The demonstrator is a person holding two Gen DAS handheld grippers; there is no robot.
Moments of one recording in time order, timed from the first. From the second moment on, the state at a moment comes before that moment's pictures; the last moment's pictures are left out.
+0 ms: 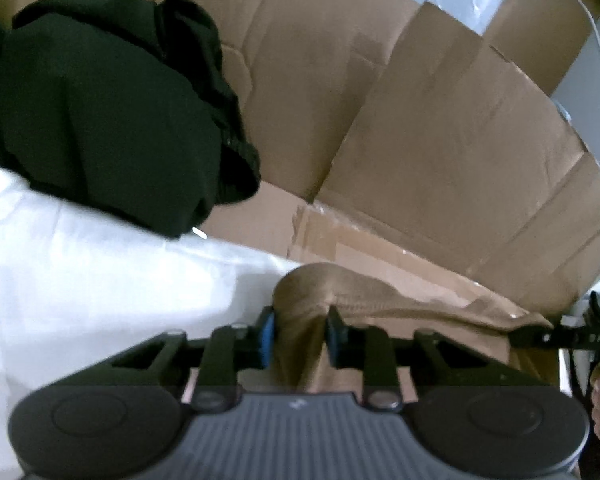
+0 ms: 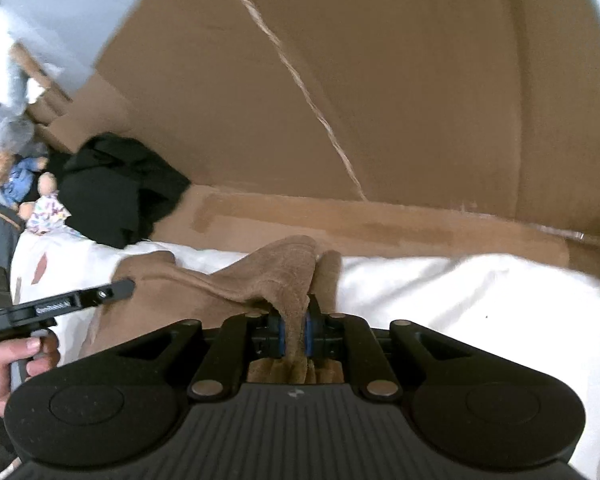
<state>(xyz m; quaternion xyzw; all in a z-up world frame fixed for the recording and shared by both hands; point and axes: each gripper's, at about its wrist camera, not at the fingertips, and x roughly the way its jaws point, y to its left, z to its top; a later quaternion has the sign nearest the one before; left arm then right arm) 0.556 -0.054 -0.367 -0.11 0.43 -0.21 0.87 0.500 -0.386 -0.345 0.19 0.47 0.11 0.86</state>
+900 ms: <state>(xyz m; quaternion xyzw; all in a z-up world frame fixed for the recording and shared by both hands) 0.450 -0.018 -0.350 -0.13 0.48 -0.23 0.84 0.411 -0.391 -0.325 0.18 0.50 0.08 0.85</state>
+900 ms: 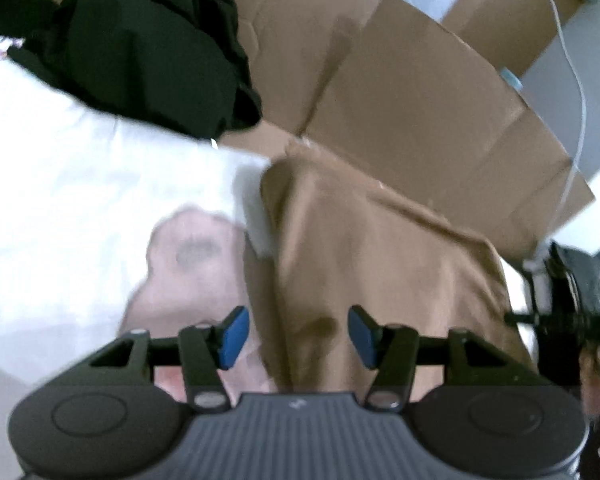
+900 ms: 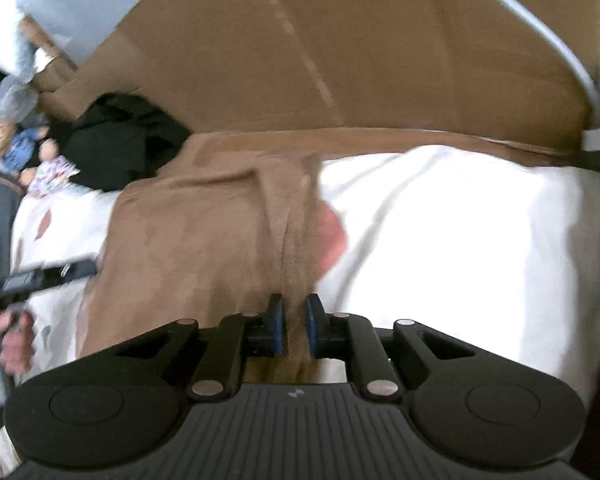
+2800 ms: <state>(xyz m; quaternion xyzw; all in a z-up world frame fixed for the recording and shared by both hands) 0.341 -0.015 -0.385 -0.21 0.56 -0.30 0.74 0.281 -0.363 -0.343 0.21 0.56 0.06 0.80</state>
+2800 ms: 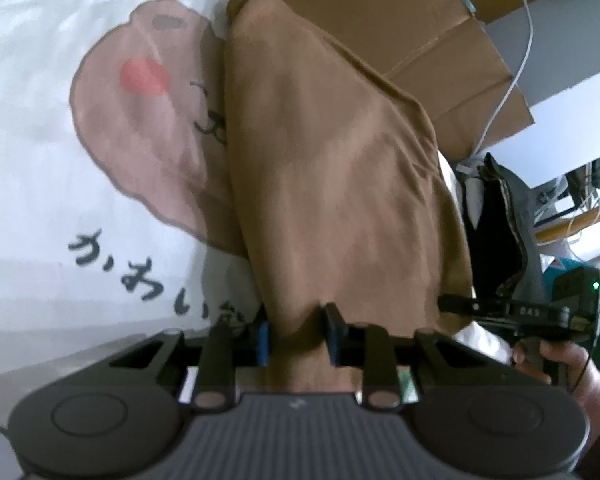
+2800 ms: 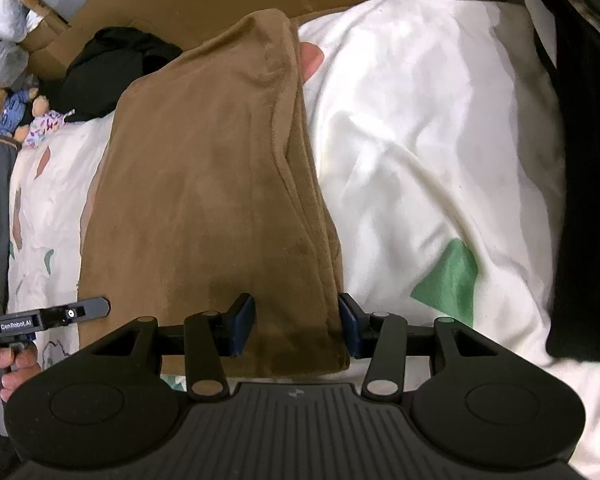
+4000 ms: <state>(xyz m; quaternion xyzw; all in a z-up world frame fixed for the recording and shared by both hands) 0.277 0.016 -0.338 -0.19 0.57 -0.30 0.74 0.212 -0.347 -0.310 0.26 0.57 0.07 0.78</state>
